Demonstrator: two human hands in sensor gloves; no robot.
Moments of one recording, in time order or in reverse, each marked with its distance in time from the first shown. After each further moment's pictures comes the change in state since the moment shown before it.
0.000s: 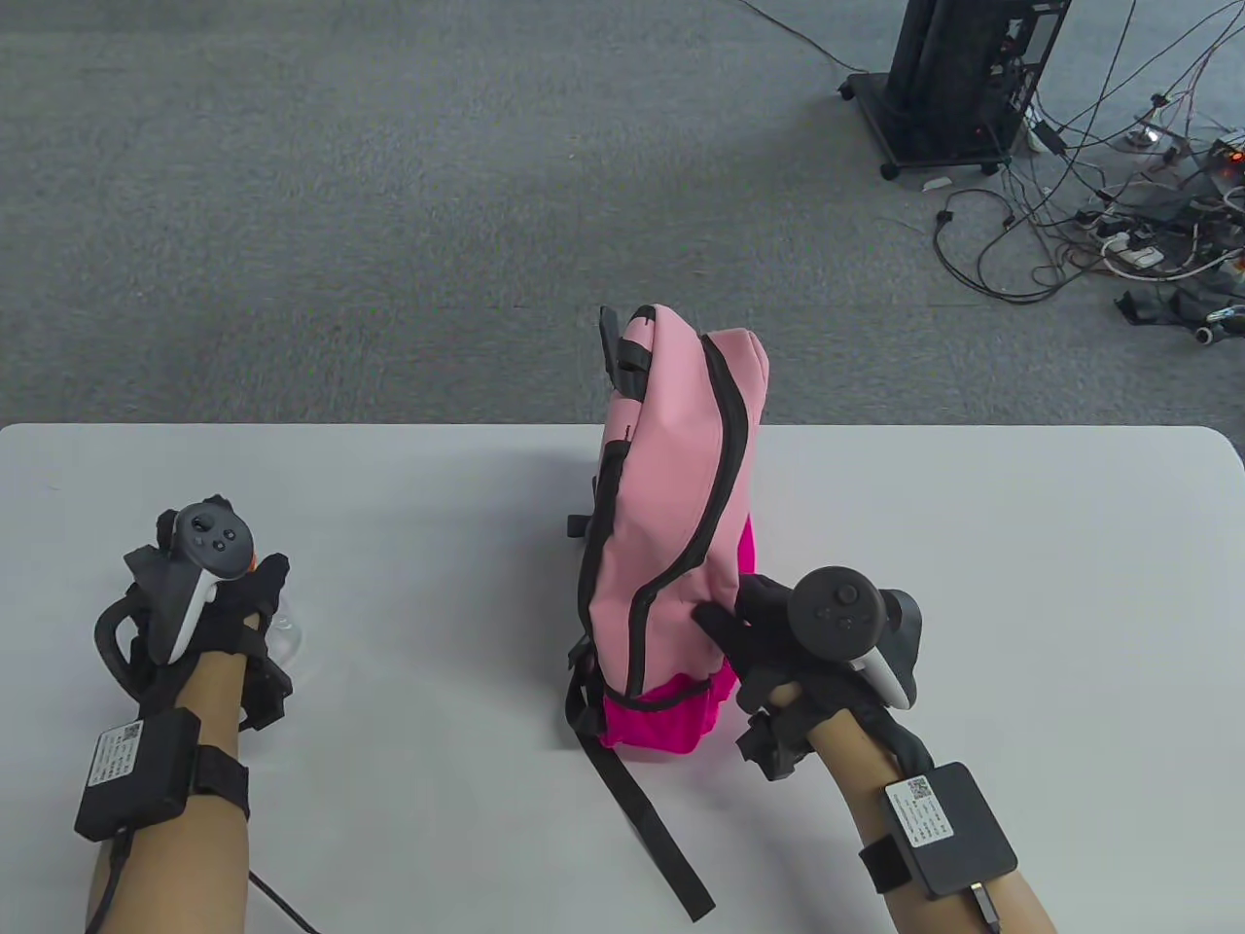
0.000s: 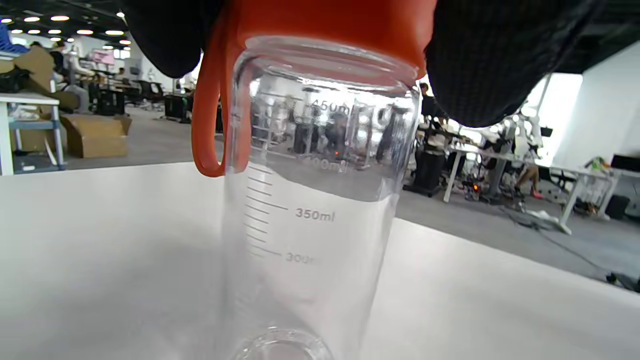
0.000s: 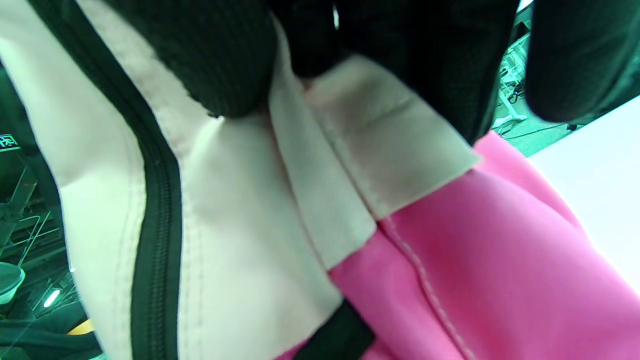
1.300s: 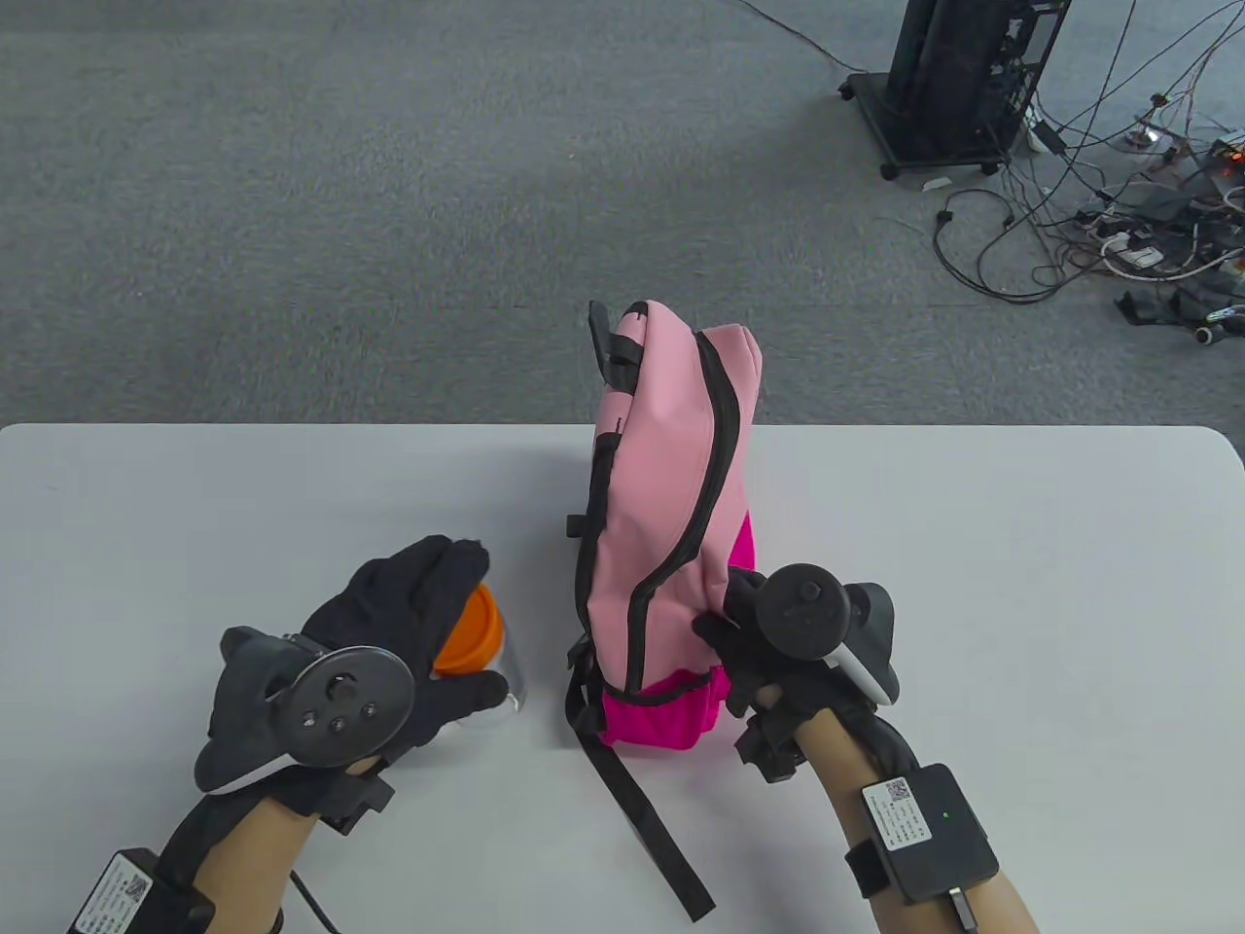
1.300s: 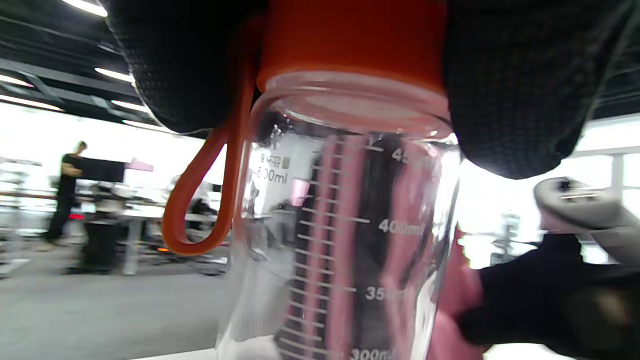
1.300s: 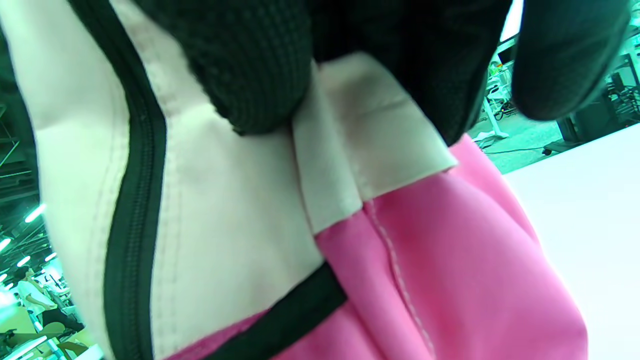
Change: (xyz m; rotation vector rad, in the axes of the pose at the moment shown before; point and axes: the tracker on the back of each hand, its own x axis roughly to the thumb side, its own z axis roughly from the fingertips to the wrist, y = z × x) left_hand 0.106 0.126 0.210 0.195 -1.057 0.146; right_hand 0.017 0.003 -0.002 0.034 0.022 0.166
